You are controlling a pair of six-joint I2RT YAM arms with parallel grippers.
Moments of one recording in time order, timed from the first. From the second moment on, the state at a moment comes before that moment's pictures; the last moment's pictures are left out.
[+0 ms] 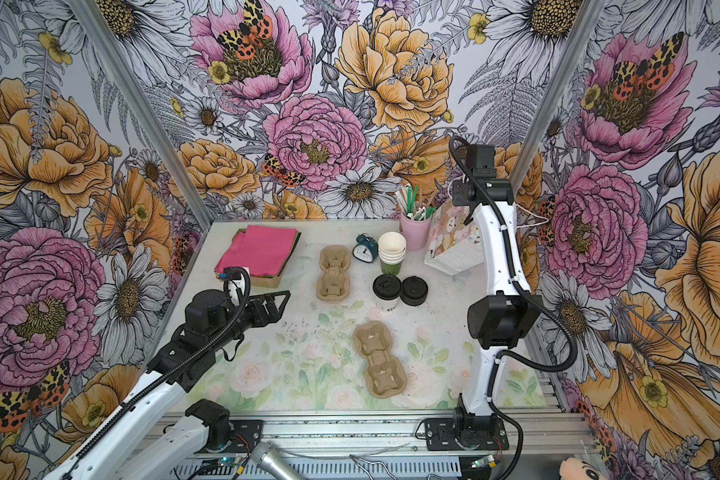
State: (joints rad) left arm -0.38 0.73 0.62 -0.28 0.12 -0.55; right arm 0.02 1.94 2.36 -1.02 0.28 -0.09
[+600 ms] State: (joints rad) left arm -0.38 1.03 0.78 -0.26 0.21 -0.52; right arm 0.52 1.57 2.39 -1.01 0.40 -0.20
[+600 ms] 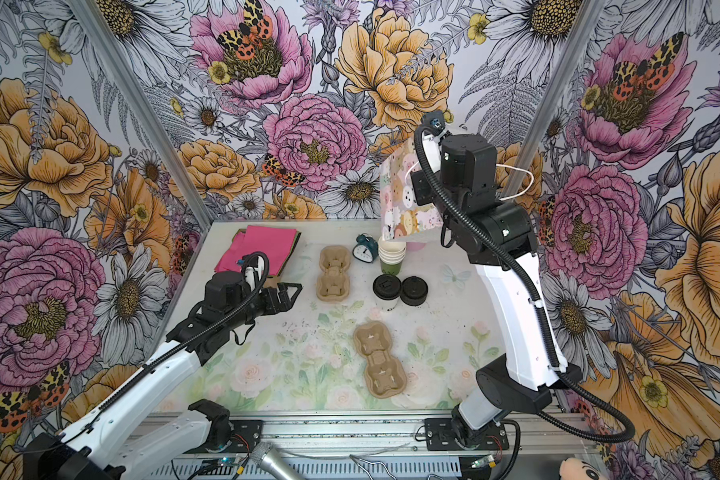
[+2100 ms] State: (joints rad) left arm -0.31 2.00 1.40 -0.37 0.08 -0.34; right arm 0.76 1.37 2.02 -0.99 0.38 -0.06
